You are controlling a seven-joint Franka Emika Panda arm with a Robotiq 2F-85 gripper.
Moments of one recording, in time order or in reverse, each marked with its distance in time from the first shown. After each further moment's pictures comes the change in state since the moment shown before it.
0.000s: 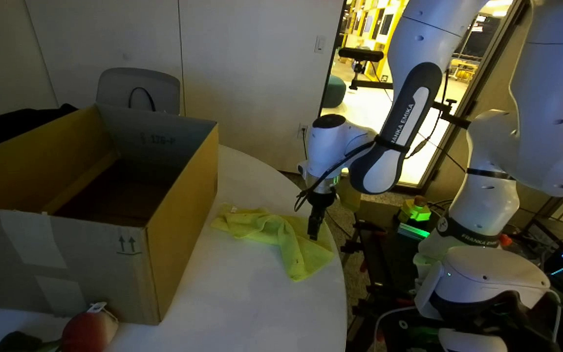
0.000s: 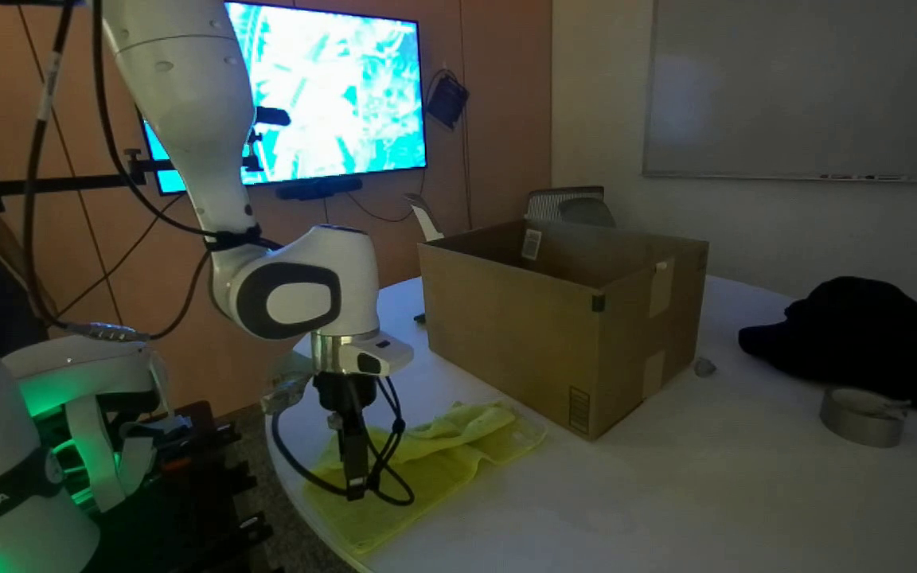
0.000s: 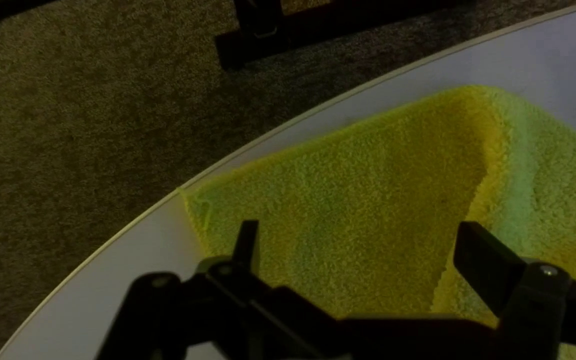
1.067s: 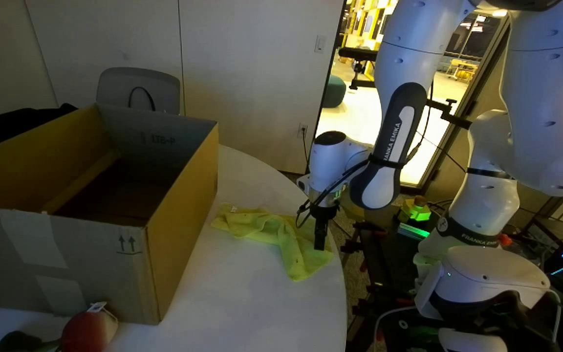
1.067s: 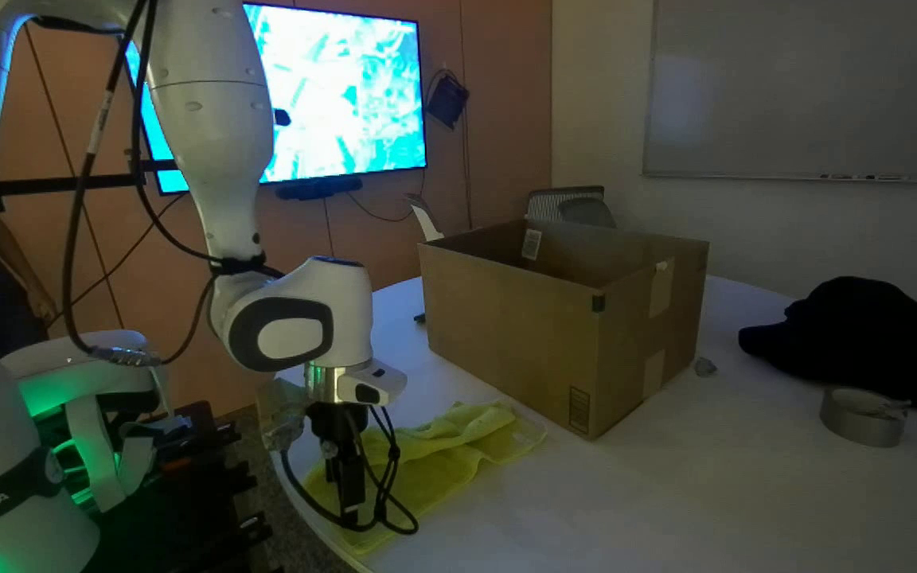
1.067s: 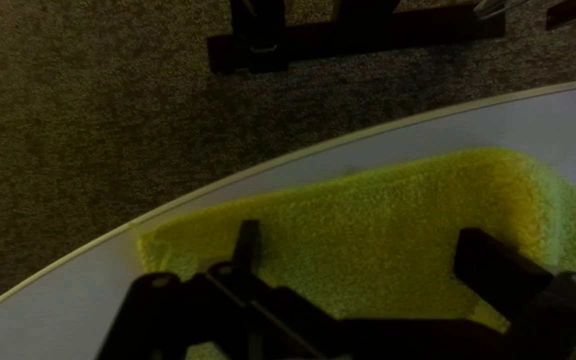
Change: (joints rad) arm -0.037 0.126 0.051 -0.002 0.062 0.110 -0.169
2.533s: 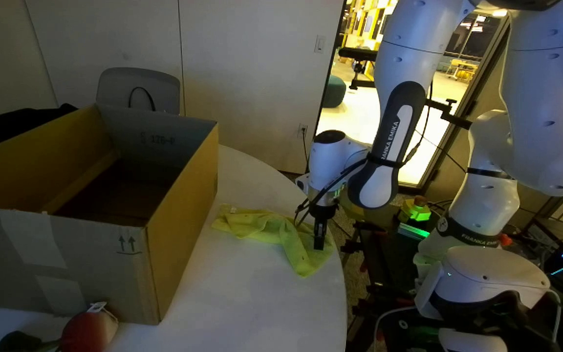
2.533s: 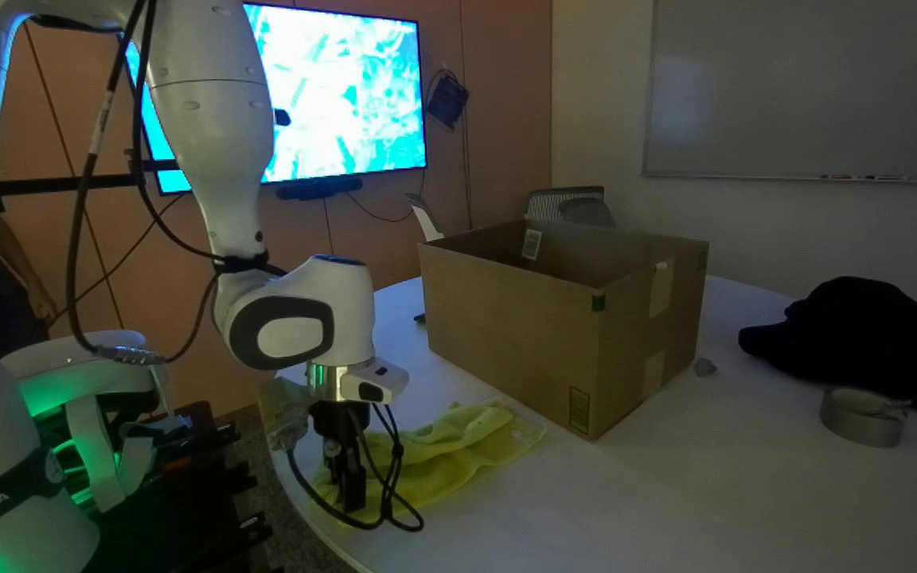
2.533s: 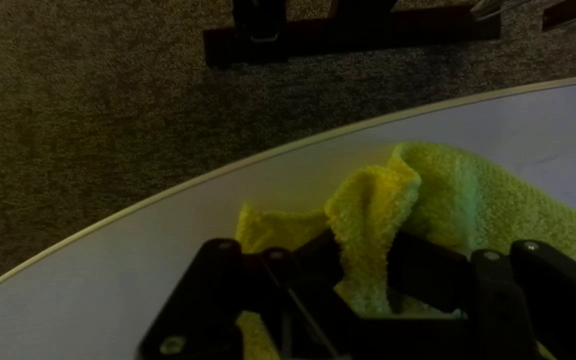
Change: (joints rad) arm -0.012 -0.006 0.014 0.004 0.031 -0.001 -0.056
